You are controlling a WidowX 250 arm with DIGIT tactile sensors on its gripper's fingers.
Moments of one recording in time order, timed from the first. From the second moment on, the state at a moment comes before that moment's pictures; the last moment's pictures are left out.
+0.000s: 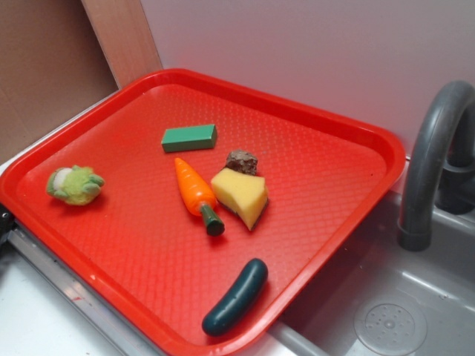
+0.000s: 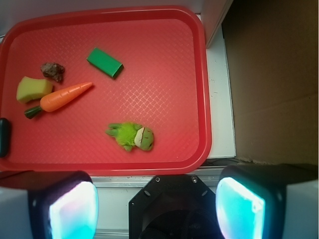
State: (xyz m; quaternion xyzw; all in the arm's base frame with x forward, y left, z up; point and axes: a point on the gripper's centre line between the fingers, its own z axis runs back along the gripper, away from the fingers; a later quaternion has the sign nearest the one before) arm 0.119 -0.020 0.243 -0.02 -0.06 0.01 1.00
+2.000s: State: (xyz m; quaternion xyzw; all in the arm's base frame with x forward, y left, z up) arm 0.236 -0.098 0.117 -0.04 -0.05 -0.37 0.93
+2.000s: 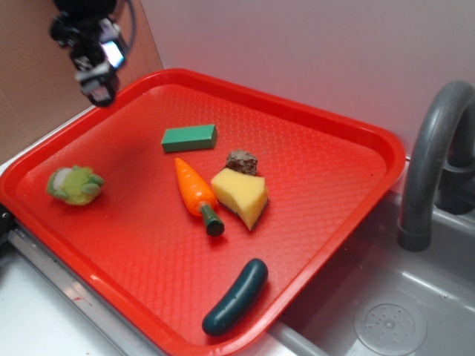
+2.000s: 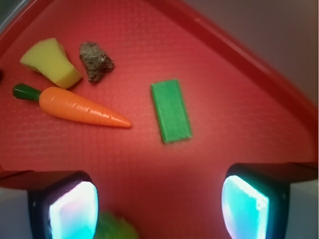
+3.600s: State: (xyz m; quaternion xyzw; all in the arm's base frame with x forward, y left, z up) arm 0.247 -0.097 0.057 0.02 0.08 -0.30 0.95
